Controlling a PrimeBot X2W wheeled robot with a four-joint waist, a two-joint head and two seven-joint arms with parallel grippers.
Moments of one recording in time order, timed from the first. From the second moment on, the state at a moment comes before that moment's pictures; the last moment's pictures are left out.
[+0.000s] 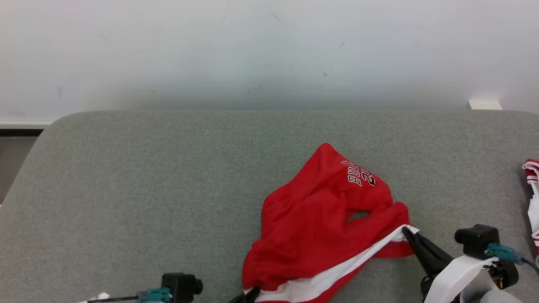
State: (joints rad) left arm -0.09 0.27 -0.58 0.19 -0.81 -0.13 0.11; right arm -0.36 -0.38 0.66 0.48 0.79 0.13 -0.08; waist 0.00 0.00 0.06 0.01
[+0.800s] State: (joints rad) left arm -0.08 0.41 -0.39 -0.51 -1.23 -0.04 0.26; right arm -0.05 -0.74 0.26 -0.31 1.19 0.13 -0.03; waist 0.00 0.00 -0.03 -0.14
